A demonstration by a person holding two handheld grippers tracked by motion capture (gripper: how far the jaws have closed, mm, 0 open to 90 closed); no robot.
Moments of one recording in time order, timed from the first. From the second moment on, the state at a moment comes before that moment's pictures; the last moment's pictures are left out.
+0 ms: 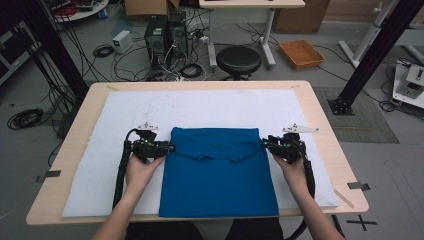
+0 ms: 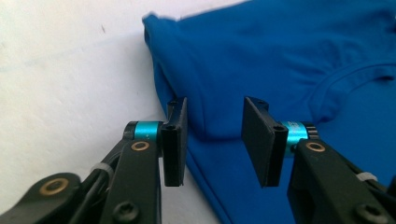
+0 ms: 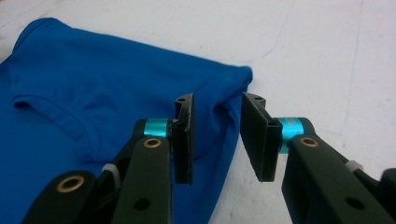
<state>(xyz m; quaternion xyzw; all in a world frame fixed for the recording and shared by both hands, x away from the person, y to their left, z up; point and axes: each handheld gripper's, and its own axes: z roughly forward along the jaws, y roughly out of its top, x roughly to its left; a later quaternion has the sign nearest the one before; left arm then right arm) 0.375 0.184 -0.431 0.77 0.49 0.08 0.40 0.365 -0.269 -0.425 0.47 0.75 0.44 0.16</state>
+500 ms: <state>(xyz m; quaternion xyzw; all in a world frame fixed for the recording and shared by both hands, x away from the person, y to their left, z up) 0.382 0.183 -0.437 0.75 0.52 0.06 0.41 0.370 -0.262 -0.438 0.48 0.75 0.44 0.14</state>
